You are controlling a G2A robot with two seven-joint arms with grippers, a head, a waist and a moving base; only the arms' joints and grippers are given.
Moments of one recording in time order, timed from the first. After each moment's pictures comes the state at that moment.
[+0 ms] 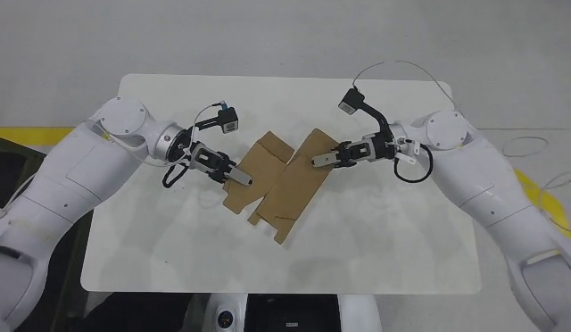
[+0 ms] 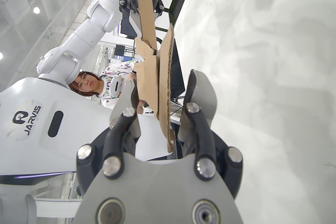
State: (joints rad) left arm 0.40 -0.80 -0.47 -1.24 -0.90 -0.27 -1.54; right arm -0.50 -1.02 0.64 -1.15 0.71 -0.49 1.34
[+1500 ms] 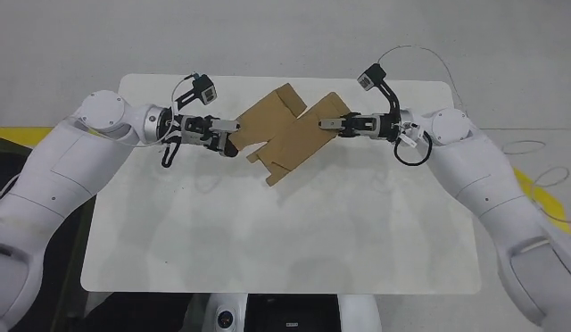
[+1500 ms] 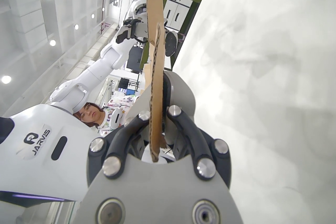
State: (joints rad) left arm 0.40 -0.80 -0.52 -1.12 -0.98 -0.30 -1.29; right arm -0.44 -1.10 0.62 -0.89 0.77 -0.65 1.17
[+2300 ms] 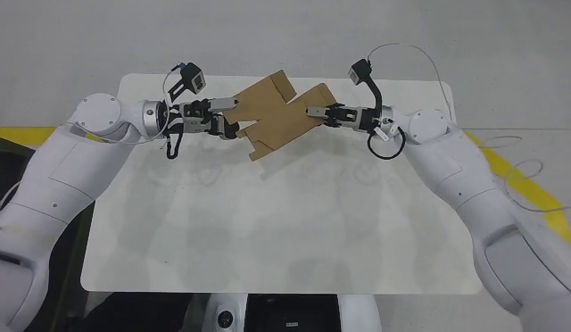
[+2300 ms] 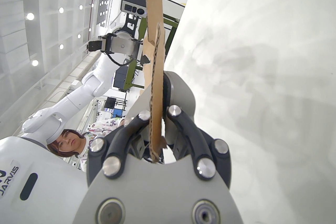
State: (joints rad) left arm 0.49 -0.81 -0.67 -1.16 -0.90 -0.24 -1.17; right arm -0.42 -1.22 0.60 -0.74 0.63 -0.67 0.98
